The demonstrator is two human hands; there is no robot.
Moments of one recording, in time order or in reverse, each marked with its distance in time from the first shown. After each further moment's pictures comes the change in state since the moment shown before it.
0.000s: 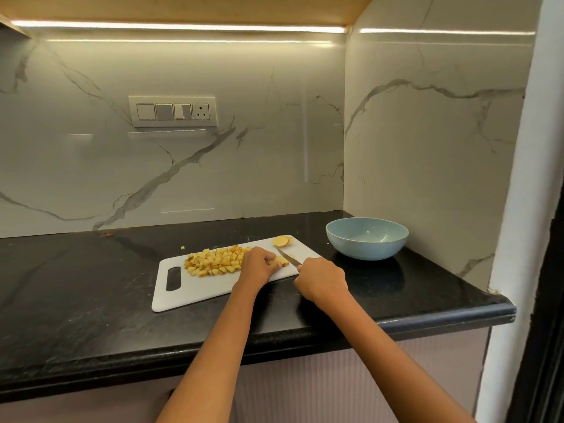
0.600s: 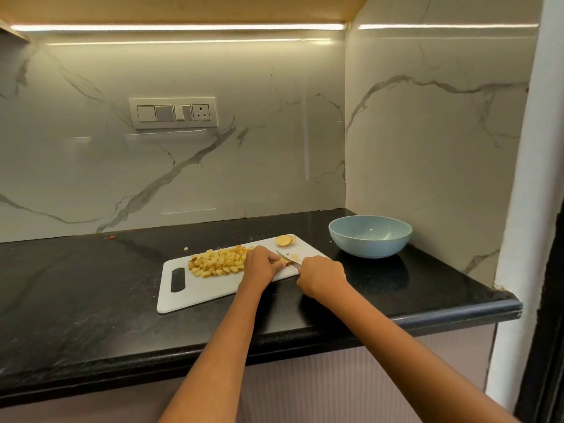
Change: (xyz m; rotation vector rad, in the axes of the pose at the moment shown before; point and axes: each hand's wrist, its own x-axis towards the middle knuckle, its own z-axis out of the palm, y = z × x) left_hand 0.001 -0.002 0.001 0.006 0.024 0.033; right_hand 0.008 -0.007 0.000 -0.103 -0.065 -0.041
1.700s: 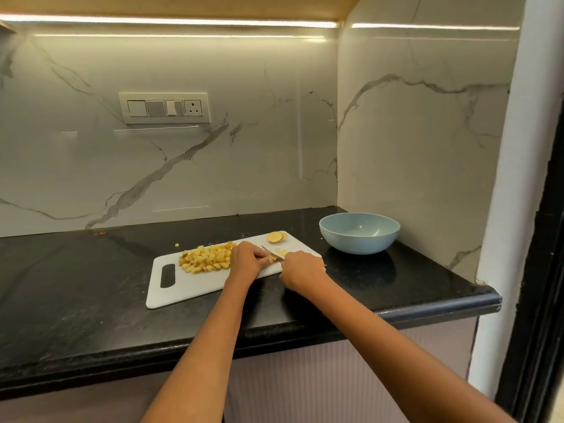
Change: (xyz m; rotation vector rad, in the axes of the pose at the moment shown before) left_hand -0.005 0.000 -0.005 -0.010 0.104 -0.021; right_hand 0.001 -0.010 -0.001 0.070 -0.041 -0.005
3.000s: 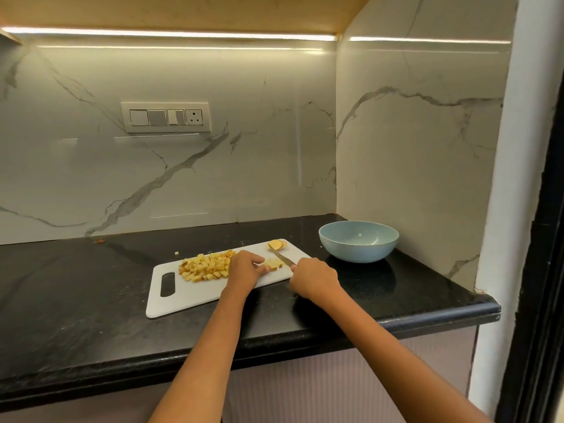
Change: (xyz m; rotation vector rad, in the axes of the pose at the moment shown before) left_hand 0.001 -0.002 -0.003 -0.024 -0.015 -0.056; right_hand -0.003 0.019 -0.002 0.120 0.063 0.052
